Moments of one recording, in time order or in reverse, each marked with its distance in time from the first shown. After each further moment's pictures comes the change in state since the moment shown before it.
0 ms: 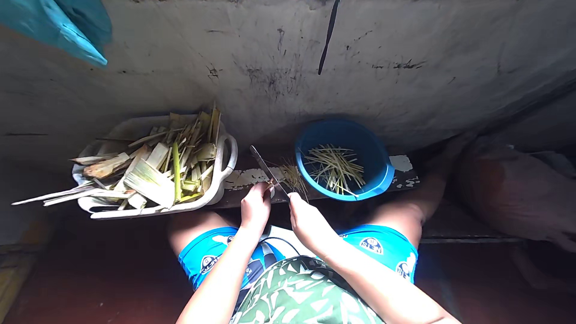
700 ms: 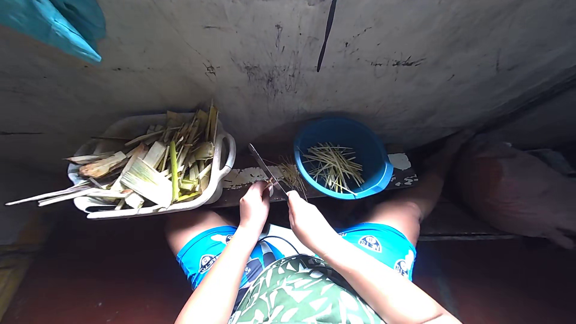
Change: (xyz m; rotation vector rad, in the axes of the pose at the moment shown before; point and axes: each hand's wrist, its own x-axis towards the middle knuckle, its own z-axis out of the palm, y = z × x) left_hand -0.001 -0.003 0.004 0.009 0.033 0.033; right_hand 0.001 -0.002 -0.003 -0.003 -0.011 0.005
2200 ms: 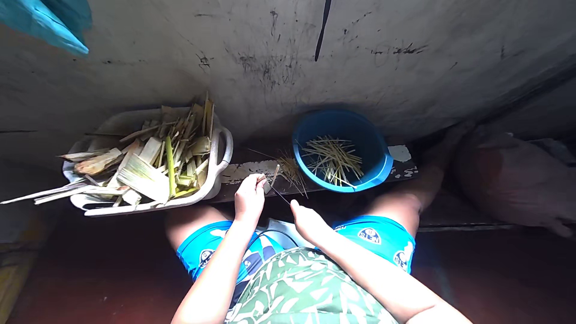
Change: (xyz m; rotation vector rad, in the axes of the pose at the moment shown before) left_hand 0.003 -0.010 0.000 -0.059 0.042 -0.010; right_hand 0.006 0.049 0.045 -0.152 -0.400 0.243
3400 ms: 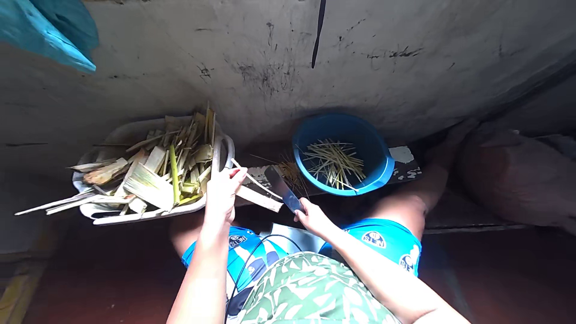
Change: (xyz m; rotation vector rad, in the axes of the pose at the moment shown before) left_hand 0.040 0.026 -0.078 -0.720 0.027 -0.502; right_hand 0.028 0.038 0.010 0.581 0.114 -0.109
